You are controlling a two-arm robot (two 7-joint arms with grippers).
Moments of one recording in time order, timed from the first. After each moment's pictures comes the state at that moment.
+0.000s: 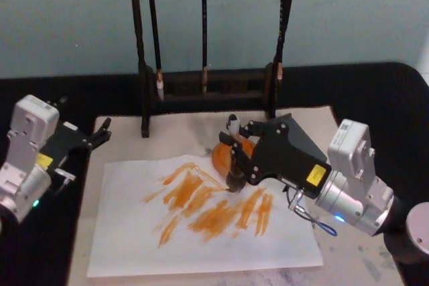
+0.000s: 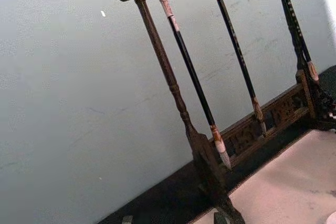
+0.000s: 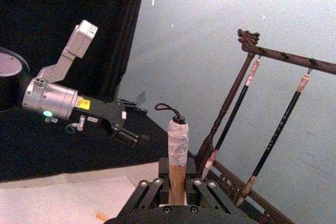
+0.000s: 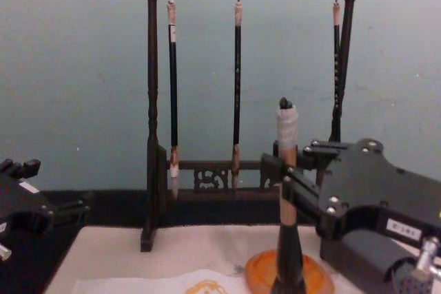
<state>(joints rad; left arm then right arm) -0.20 0.60 0.45 -1.41 -0.25 -0.12 0.03 0.15 0.42 -0.43 -1.55 0.21 -0.35 0.53</state>
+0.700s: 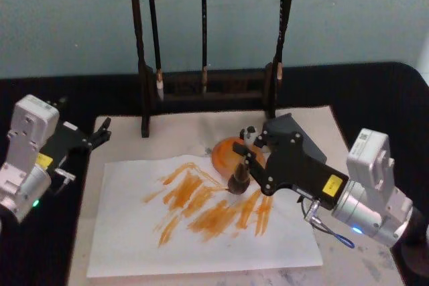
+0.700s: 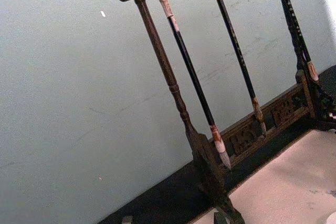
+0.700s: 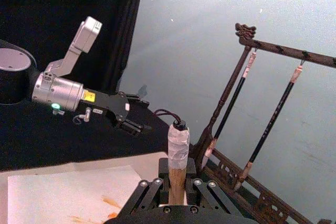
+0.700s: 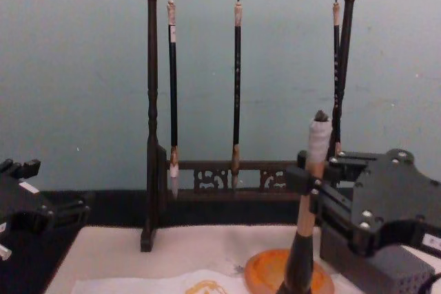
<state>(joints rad) -0.20 0.60 0.45 -1.41 -0.25 -0.12 0.03 0.08 0.47 -0.39 -1.62 0.22 -0.33 0.53</state>
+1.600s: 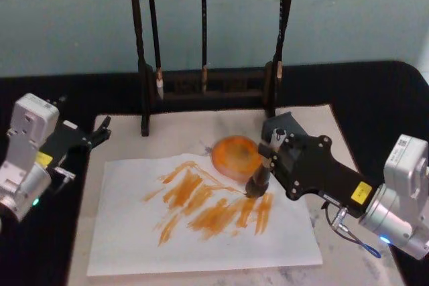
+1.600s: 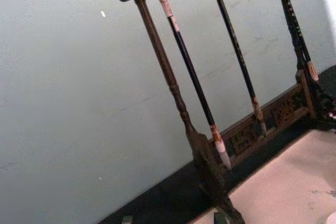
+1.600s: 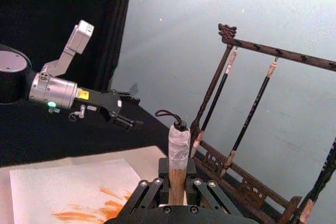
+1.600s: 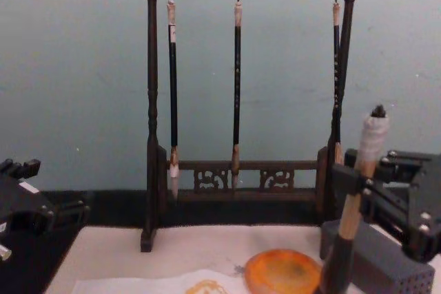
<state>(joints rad) -0.20 0.60 0.45 -1.41 -0.25 -0.12 0.03 -0.02 0.52 -0.32 -1.70 0.26 -0.33 0.52</state>
